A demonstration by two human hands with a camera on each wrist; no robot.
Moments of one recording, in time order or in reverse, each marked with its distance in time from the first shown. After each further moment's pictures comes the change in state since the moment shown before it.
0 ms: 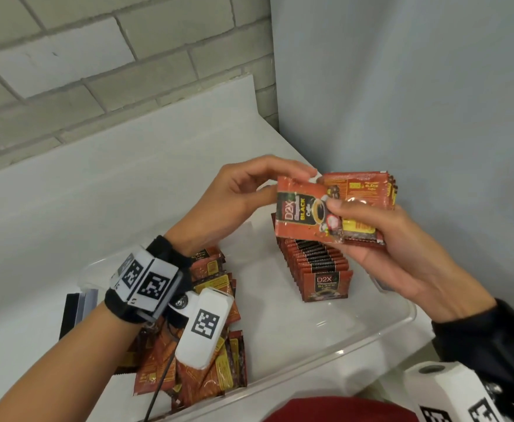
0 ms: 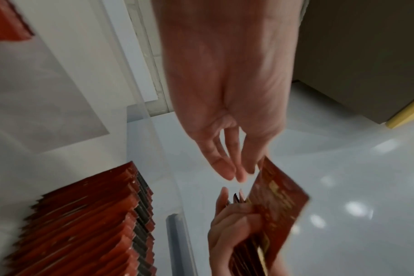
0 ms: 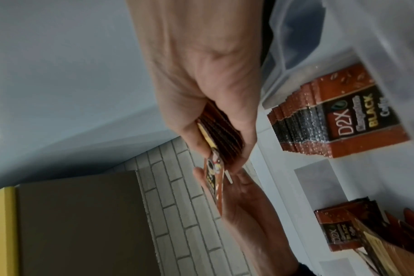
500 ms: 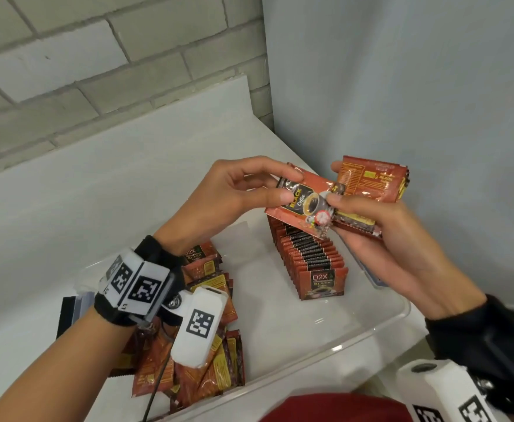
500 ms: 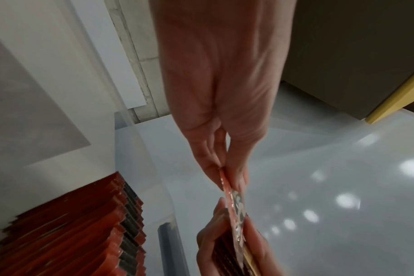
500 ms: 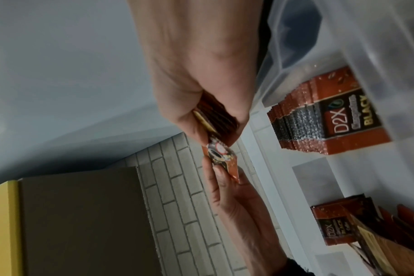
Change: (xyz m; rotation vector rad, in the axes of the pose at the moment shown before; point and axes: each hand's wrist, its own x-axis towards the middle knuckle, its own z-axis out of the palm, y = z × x) left_hand 0.000 0.008 0.000 0.124 0.068 -0.127; right_hand 0.002 0.003 -0.002 0.058 0.044 -0.151
